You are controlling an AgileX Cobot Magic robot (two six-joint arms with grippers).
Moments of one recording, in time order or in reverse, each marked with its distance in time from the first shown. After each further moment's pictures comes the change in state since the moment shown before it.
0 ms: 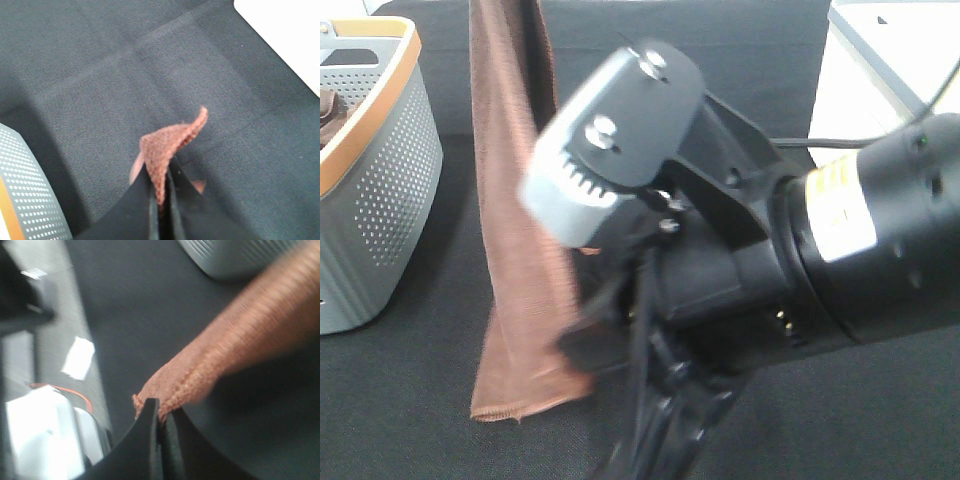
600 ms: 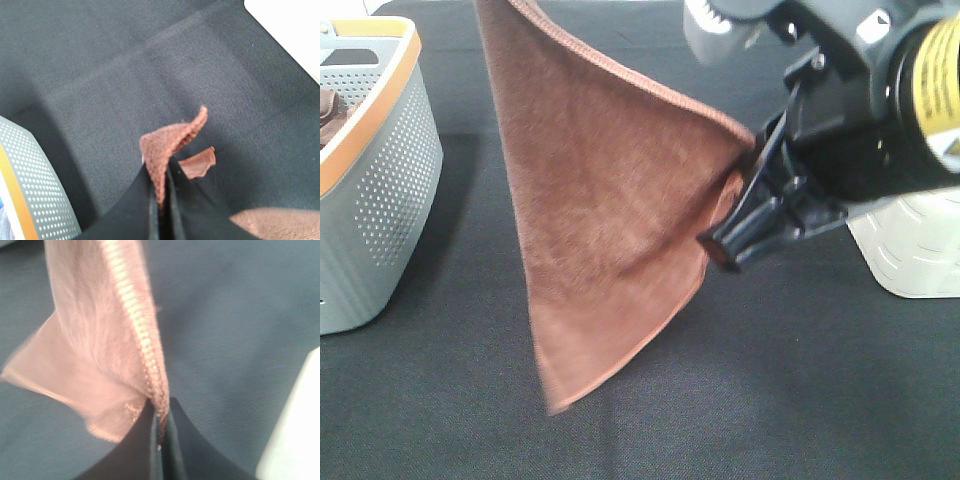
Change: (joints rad) left arm 0.000 0.000 0.000 0.032 -0.011 0.000; right arm 0.001 -0.060 -0.108 -1.025 0.393 0.946
